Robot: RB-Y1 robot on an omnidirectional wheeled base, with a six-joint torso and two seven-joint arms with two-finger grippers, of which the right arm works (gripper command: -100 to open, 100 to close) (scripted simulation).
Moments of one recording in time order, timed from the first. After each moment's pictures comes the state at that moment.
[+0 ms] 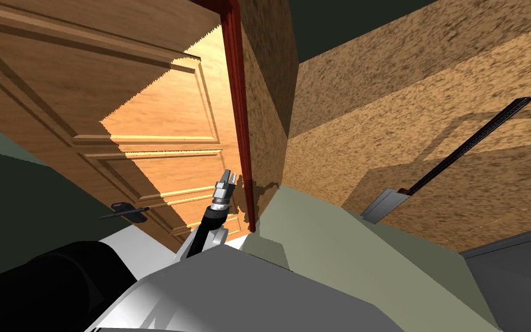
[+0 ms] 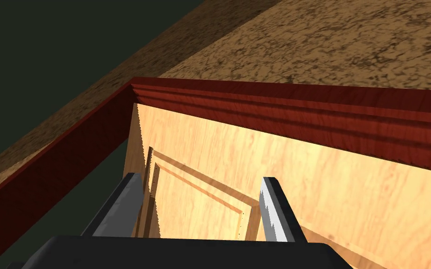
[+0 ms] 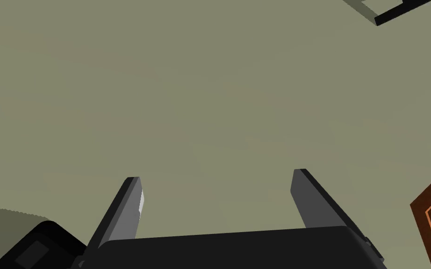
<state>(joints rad) 1.07 -2.11 -0.22 -1.02 -2.08 0.66 -1.71</state>
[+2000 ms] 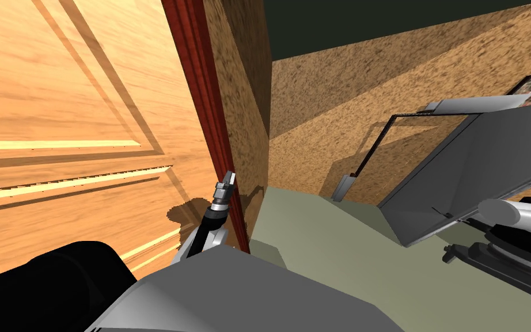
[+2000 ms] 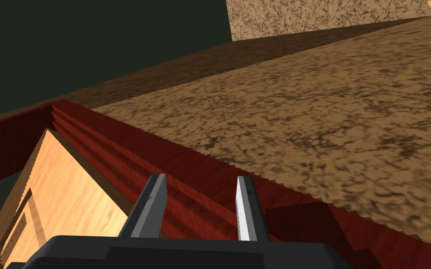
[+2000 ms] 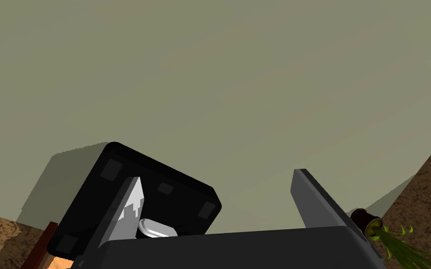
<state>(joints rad) 1.31 -2.38 -0.29 -1.03 -2.45 0.93 -1.96</state>
